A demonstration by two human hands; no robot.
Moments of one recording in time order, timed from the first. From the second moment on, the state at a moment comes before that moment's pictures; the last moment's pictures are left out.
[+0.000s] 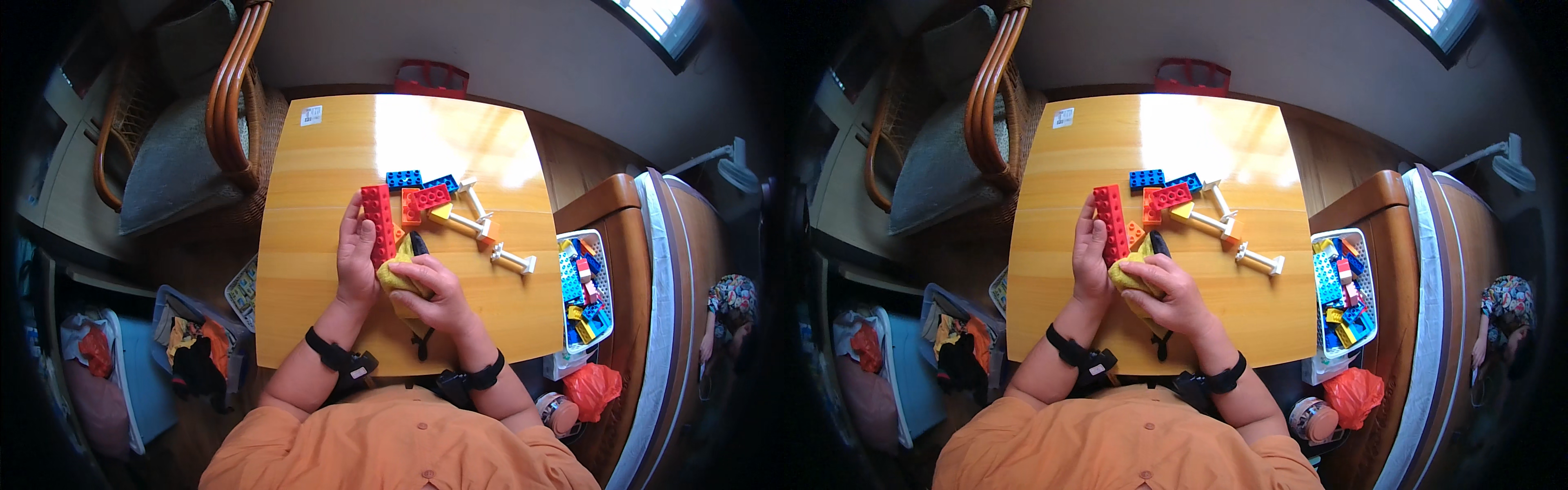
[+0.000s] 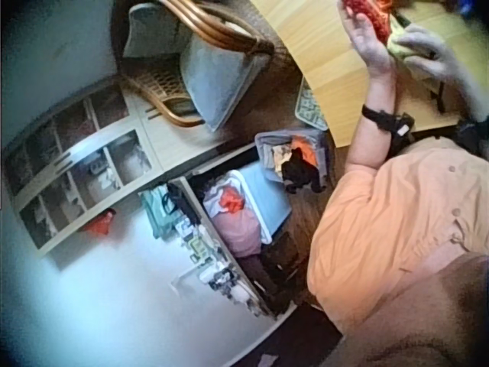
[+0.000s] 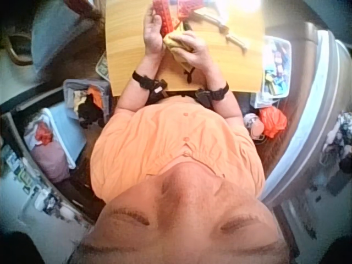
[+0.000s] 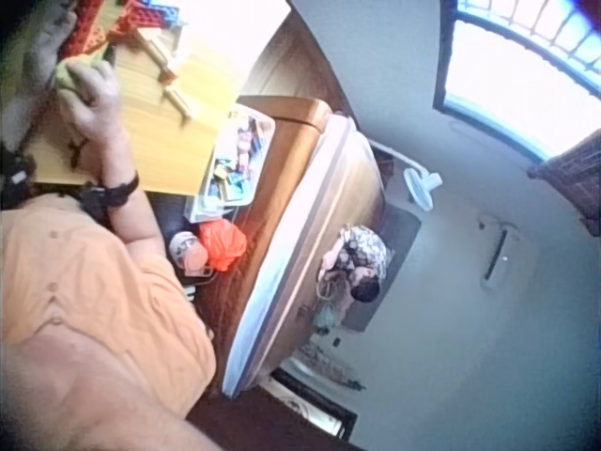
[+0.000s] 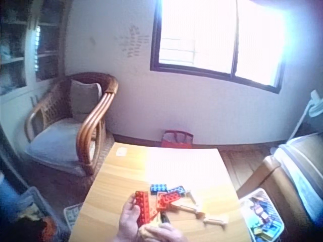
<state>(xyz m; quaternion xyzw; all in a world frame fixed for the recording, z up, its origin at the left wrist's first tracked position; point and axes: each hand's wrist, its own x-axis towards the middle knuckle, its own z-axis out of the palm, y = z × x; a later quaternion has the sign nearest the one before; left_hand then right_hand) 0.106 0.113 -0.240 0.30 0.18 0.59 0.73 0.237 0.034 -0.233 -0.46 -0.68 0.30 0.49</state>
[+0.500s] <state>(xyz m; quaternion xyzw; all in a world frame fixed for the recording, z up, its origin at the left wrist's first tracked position) 0.096 0.101 -0.255 0.40 0.18 0.50 0.75 0.250 0.041 -0.247 -0.51 -0.36 0.37 0.69</state>
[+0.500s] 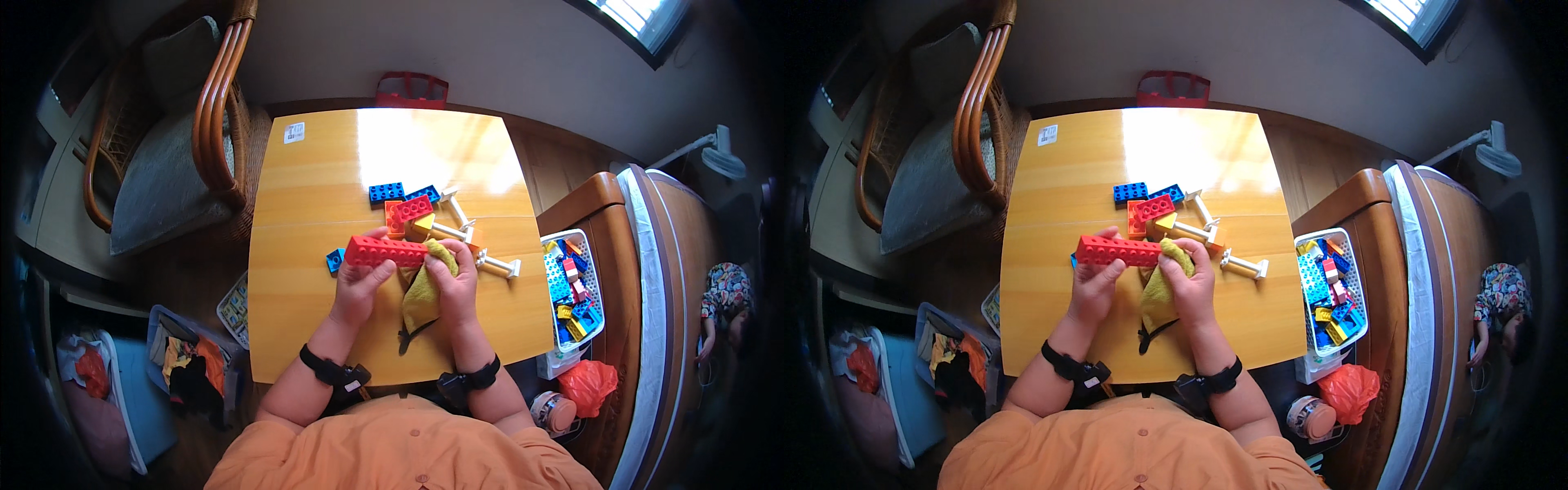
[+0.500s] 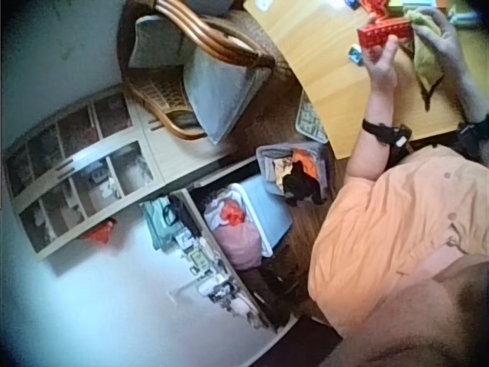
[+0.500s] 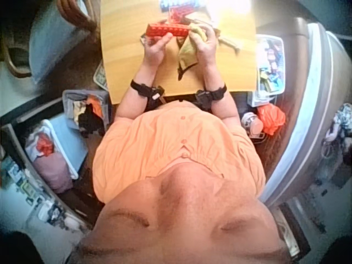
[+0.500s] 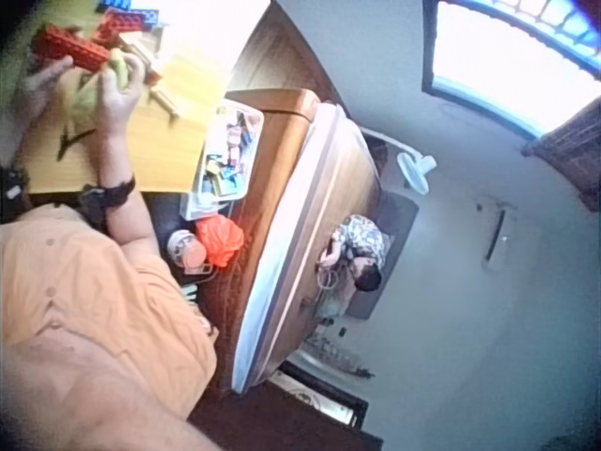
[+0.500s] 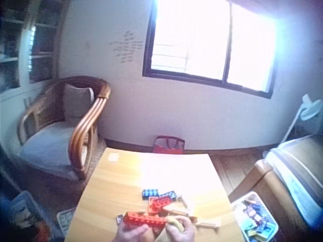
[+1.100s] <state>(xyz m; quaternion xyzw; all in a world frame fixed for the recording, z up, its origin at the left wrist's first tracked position) 0.115 0.084 -0.254 0.42 0.19 0.38 0.80 0.256 0.043 -0.250 -0.47 -0.25 0.36 0.77</state>
